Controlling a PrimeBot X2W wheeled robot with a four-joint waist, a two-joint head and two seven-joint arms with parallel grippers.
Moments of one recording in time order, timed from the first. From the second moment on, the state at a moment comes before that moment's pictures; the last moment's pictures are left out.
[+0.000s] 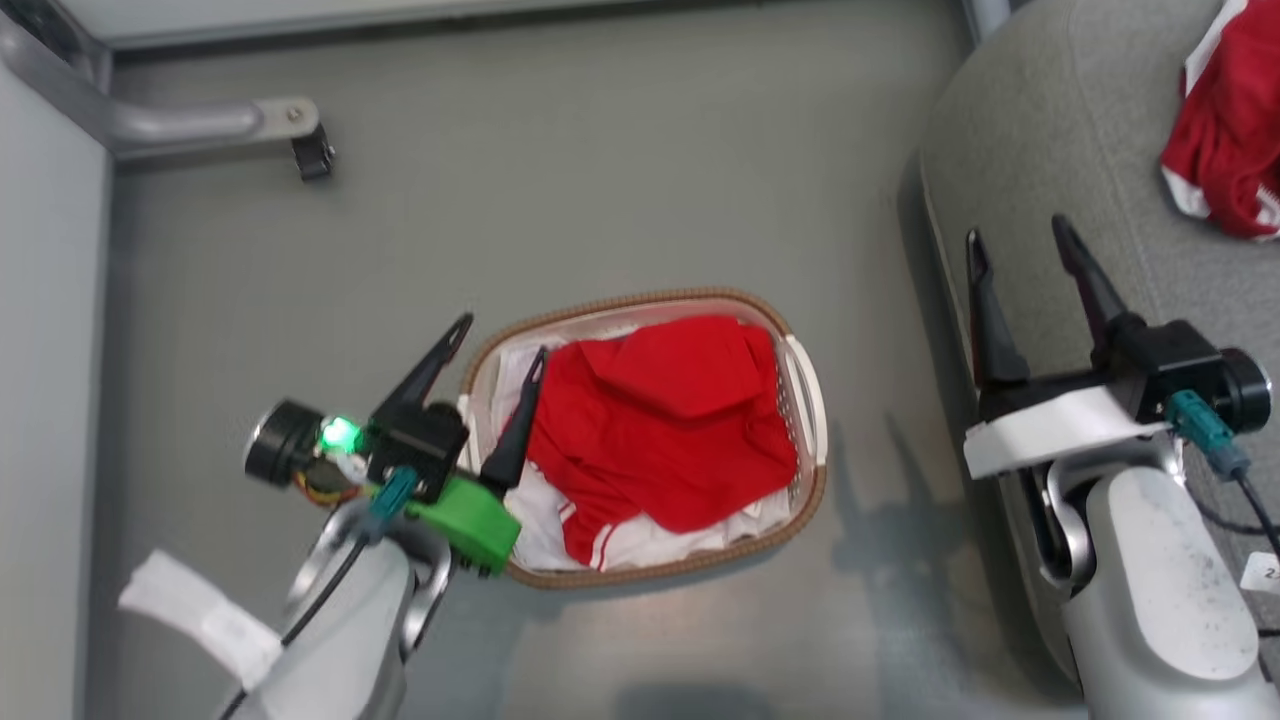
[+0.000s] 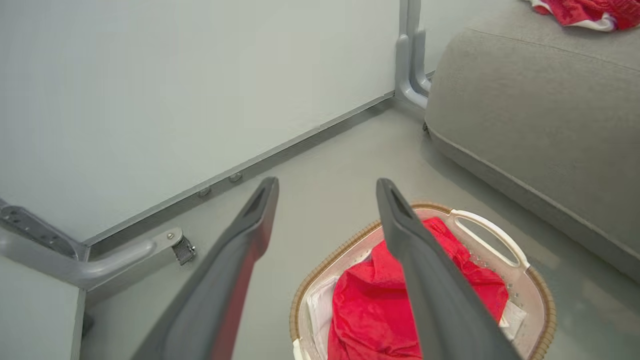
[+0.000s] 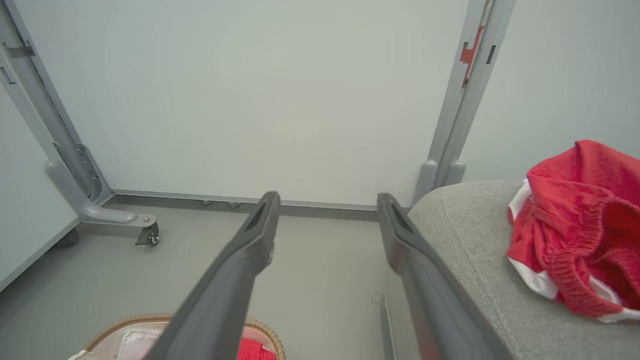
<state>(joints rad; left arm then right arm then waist) -0.40 0.15 -0.40 0.41 -0.07 -0.13 -0.26 -0.37 -0.05 -0.01 0.20 0.05 0.13 -0.26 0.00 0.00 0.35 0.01</state>
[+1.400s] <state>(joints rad) -1.08 0.17 -0.77 1.15 -0.05 -0.09 -0.26 -0.53 -0.05 0.01 0.00 0.14 0.13 -0.26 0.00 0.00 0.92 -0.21</state>
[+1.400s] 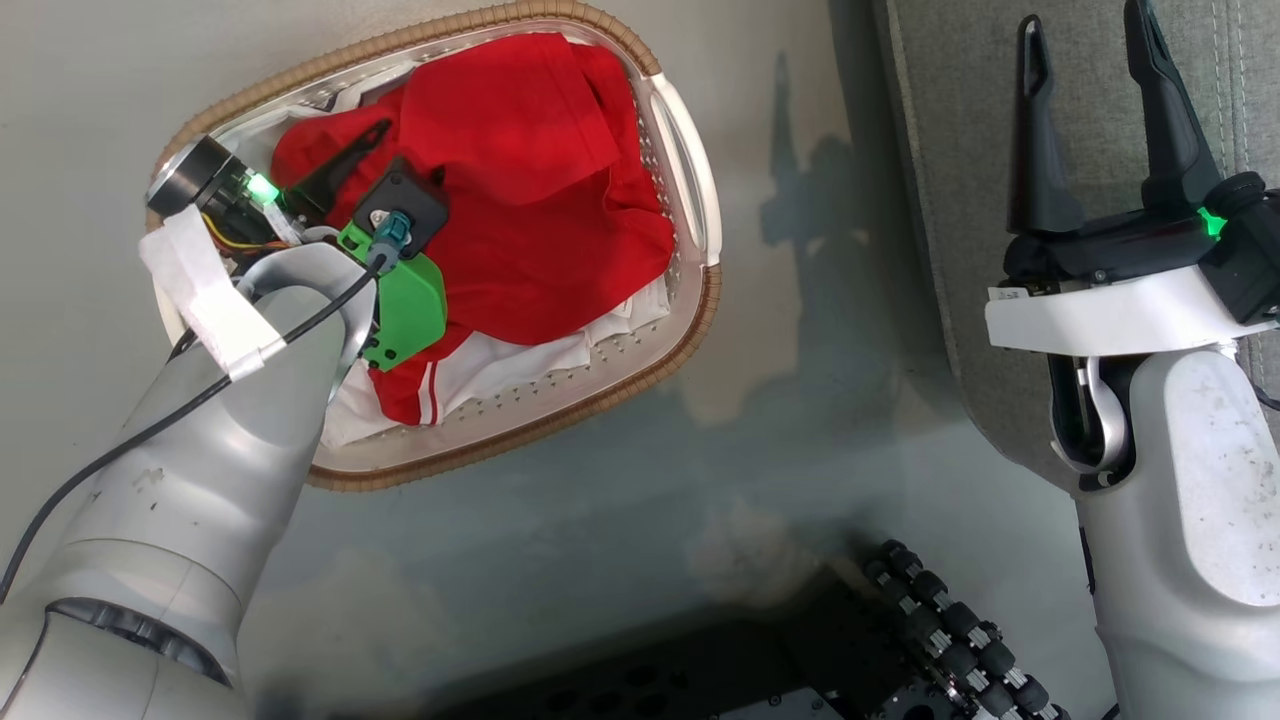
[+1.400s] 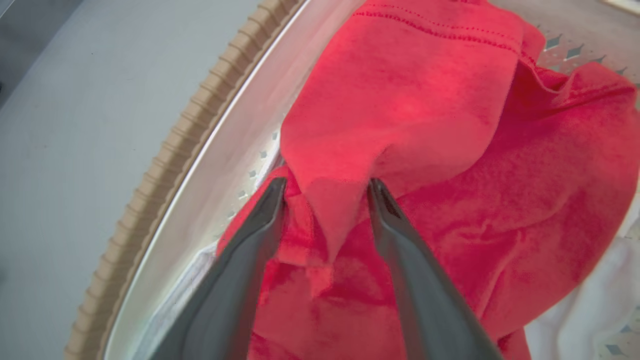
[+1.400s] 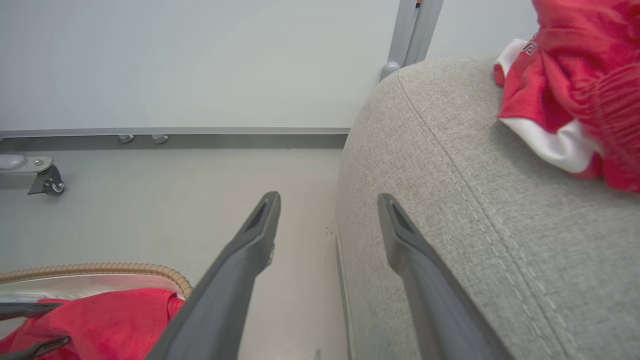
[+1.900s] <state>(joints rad) -0.97 0.17 -0.76 0.99 -0.12 -0.11 -0.26 -0.53 -0.05 -0.01 0.06 0.12 0.13 -0.26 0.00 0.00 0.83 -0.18</state>
